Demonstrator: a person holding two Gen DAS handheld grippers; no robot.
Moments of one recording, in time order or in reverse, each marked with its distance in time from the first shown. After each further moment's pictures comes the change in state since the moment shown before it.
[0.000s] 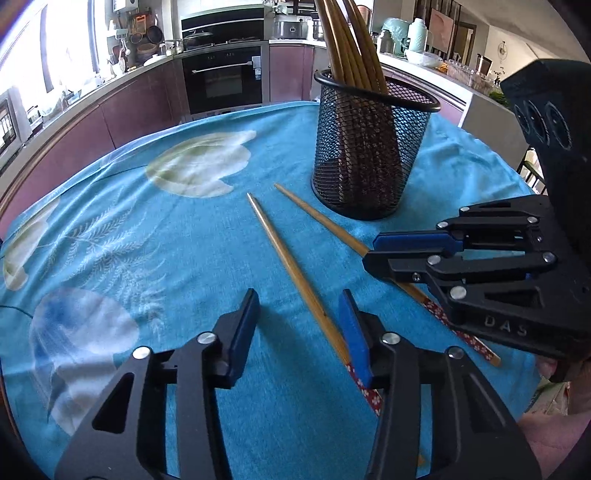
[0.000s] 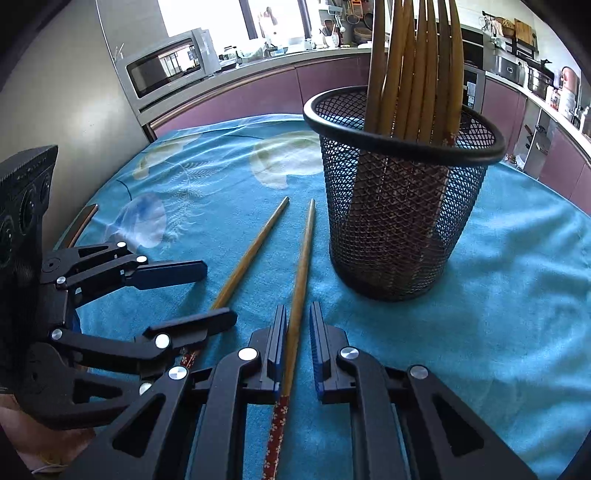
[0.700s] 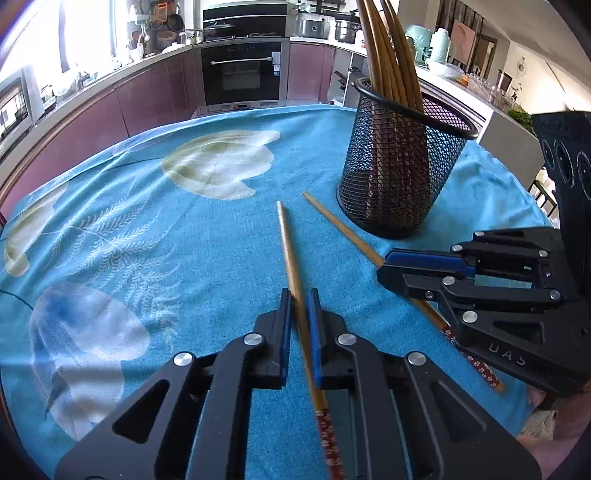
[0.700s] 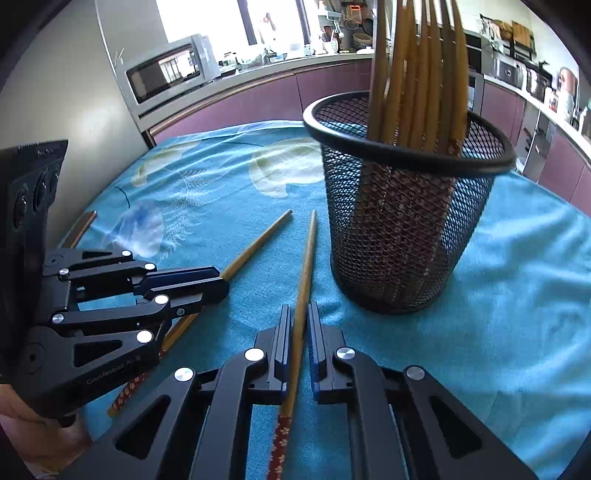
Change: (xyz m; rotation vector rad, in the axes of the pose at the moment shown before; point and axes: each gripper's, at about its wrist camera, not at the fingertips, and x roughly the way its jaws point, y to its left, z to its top) left arm 0.007 0.017 0.009 -0.090 0.002 0.016; right arm 0.001 -0.003 0.002 0.017 -0.031 0.011
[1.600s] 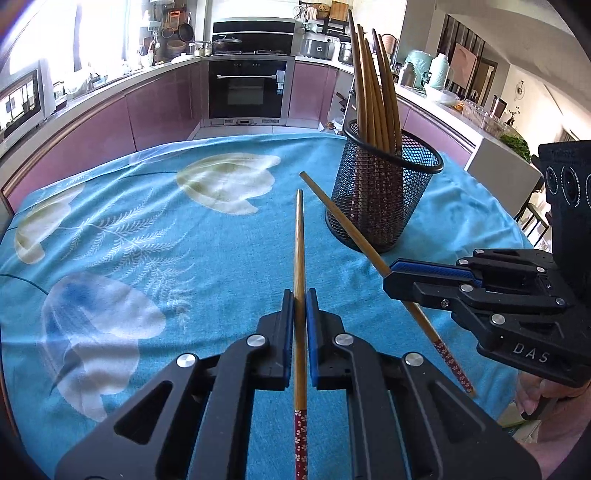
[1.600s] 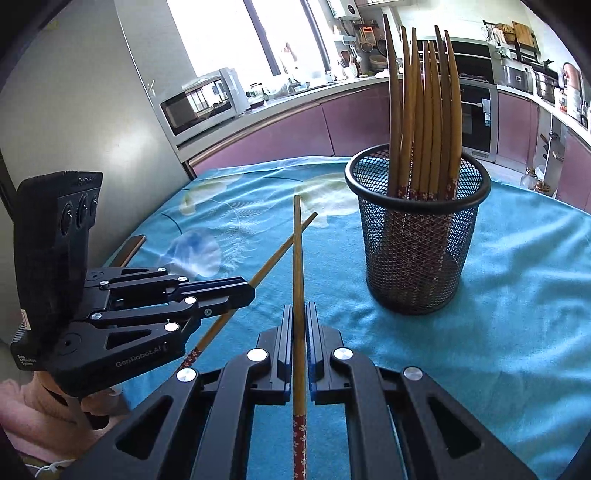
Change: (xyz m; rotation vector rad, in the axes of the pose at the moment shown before) left arm -0.042 0.001 -0.009 -0.045 -0.082 -0.034; right arm -0.044 0.012 -0.004 0.004 -0.115 0.140
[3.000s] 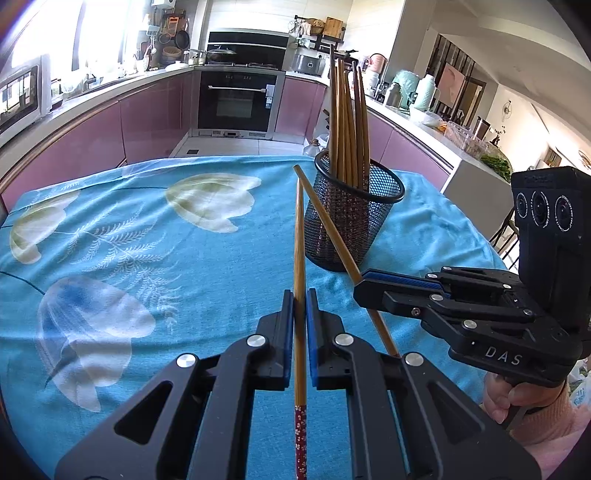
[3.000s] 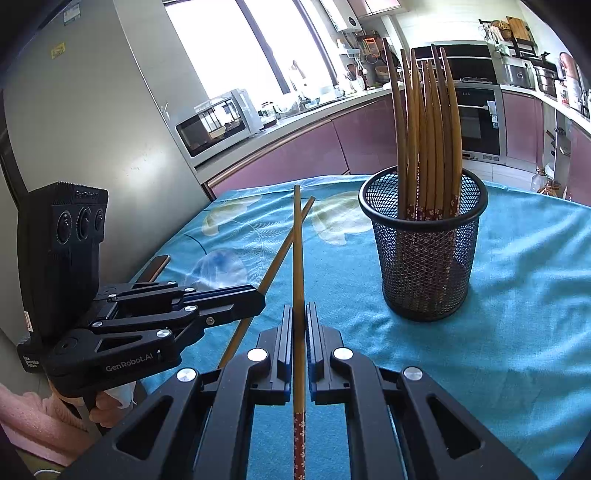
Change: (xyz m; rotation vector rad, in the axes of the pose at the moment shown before) left arm -0.032 -0.010 0.004 -0.030 -0.060 -0.075; right arm -0.018 0.000 0.001 0.038 -0.067 0.078
